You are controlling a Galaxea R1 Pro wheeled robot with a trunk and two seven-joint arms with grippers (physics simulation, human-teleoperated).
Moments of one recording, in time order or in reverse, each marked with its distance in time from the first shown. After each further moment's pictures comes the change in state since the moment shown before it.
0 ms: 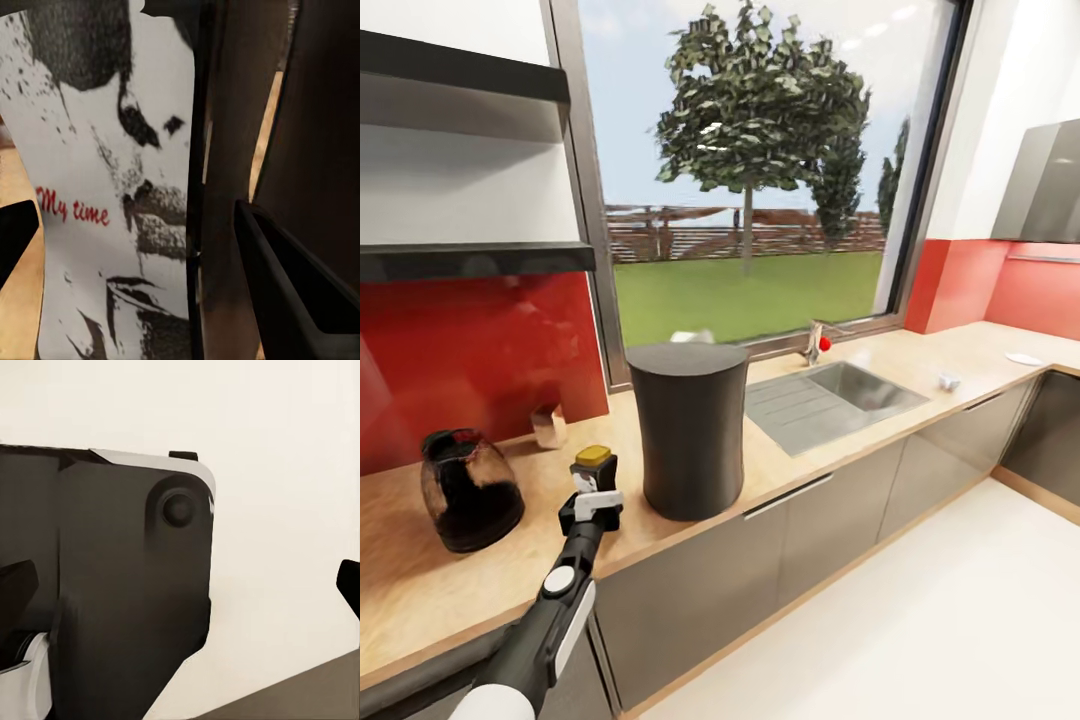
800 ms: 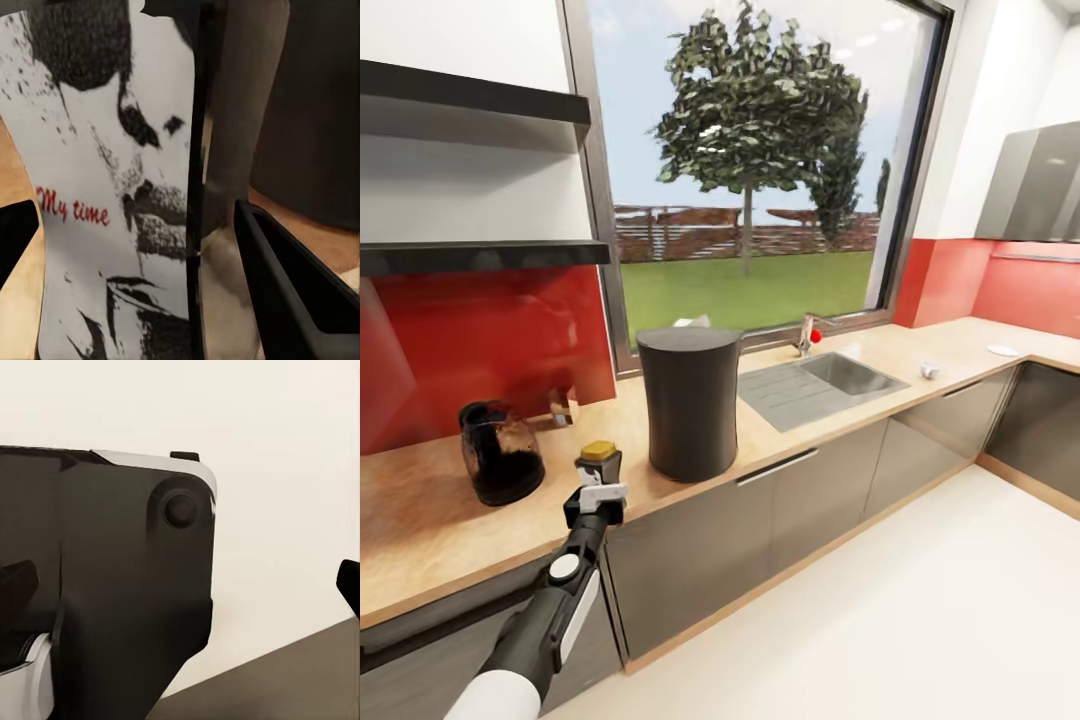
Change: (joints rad) left arm -0.030 -0.006 -0.009 0.000 0.001 0.059 -0.001; right arm 0.000 0.002 -0.002 -0.001 -0.002 0.000 0.000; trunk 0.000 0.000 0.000
